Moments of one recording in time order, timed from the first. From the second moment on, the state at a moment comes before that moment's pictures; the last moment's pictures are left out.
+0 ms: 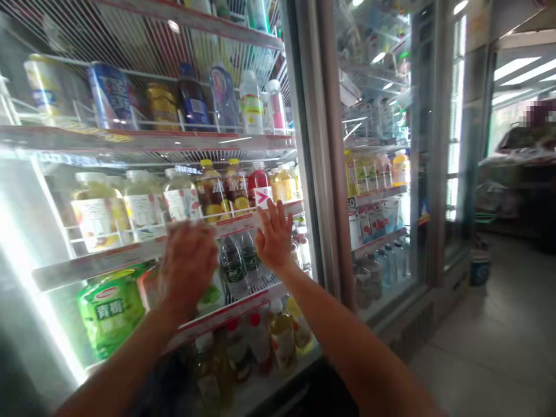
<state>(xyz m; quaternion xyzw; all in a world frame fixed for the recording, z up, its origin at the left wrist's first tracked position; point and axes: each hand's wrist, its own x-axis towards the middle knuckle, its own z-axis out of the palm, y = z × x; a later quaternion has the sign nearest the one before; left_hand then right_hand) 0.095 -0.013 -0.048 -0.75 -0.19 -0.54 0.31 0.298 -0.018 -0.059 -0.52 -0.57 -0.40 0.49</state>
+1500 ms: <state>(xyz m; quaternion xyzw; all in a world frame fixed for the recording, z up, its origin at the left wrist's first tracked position) 0.033 -0.017 -0.146 -0.76 -0.21 -0.45 0.42 0.287 -0.006 -0.092 -0.45 -0.52 -0.43 0.59</state>
